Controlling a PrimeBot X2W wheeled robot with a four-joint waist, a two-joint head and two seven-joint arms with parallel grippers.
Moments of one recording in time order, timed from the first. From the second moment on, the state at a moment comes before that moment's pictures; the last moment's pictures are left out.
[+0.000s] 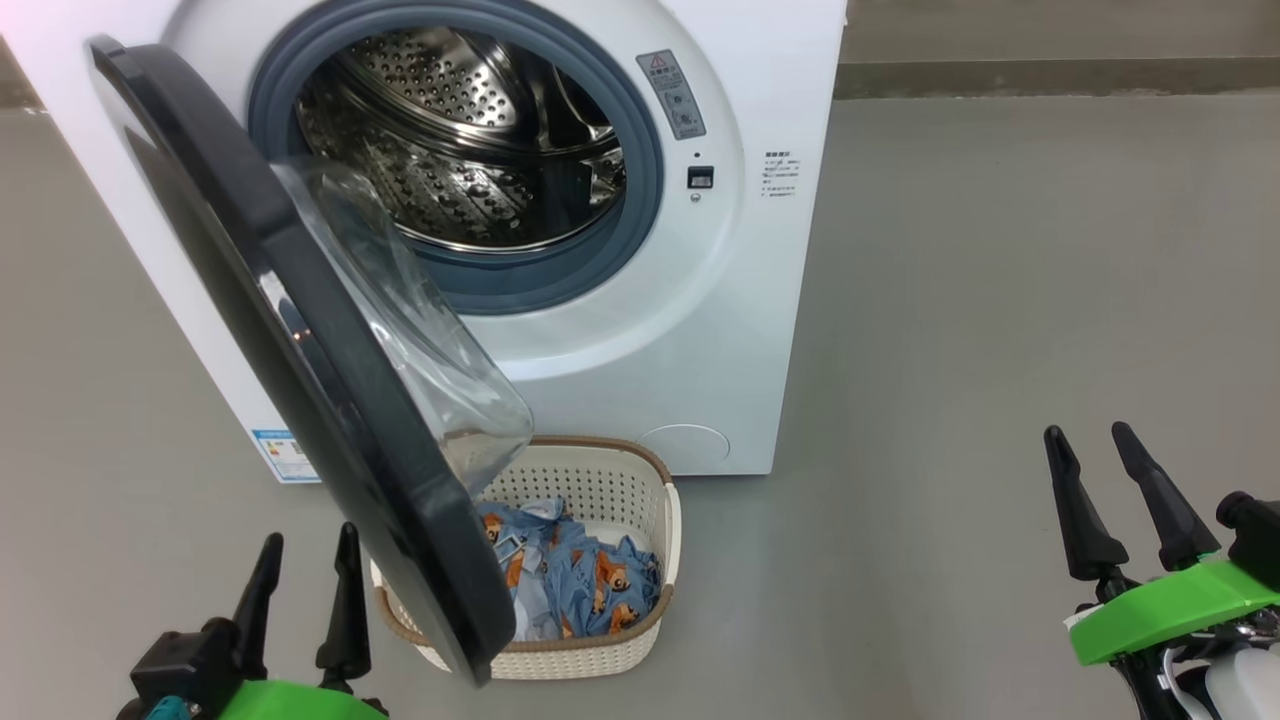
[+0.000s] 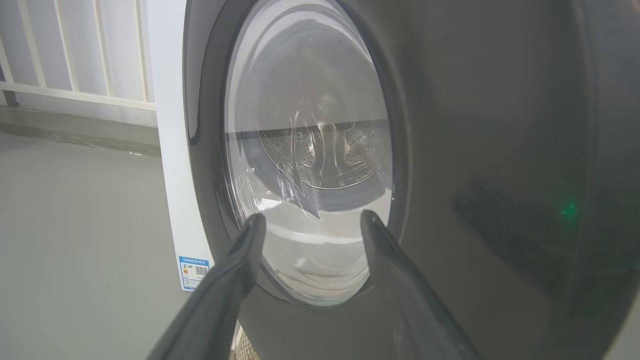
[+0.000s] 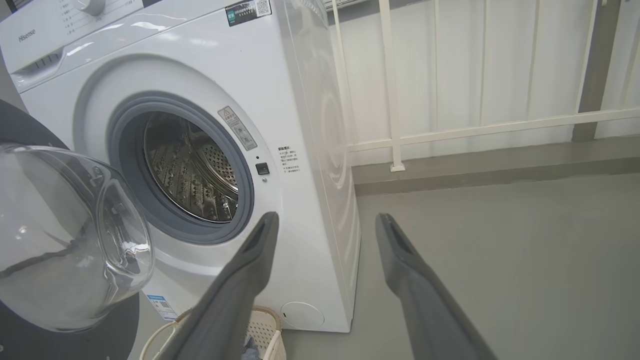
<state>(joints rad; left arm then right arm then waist) -0.11 0.10 -0.07 0.36 -0.36 -0.10 -0.26 -0.12 -0.31 0.14 0.26 0.58 0.13 -0.25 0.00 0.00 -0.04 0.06</state>
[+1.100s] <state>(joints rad) -0.11 0.10 -0.08 0.35 -0.37 -0.09 -0.26 -0.11 -0.29 0.14 0.31 0.54 0.13 -0.25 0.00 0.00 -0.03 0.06</state>
